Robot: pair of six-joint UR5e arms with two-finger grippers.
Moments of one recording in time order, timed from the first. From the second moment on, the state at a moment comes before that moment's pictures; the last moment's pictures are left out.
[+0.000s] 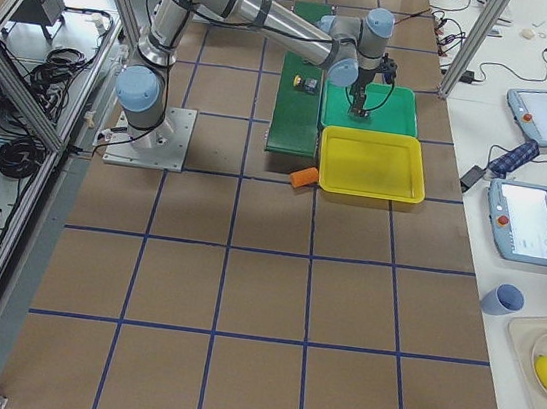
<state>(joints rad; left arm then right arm) -1.05 -2.06 -1.48 -1.22 1.56 0.96 1.64 -1.06 1.55 -2.07 -1.55 -0.01</state>
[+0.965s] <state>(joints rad) -1.00 -2.17 -1.45 -1.13 1.56 0.58 1.63 -1.35 1.86 -2.05 -1.52 0.17</state>
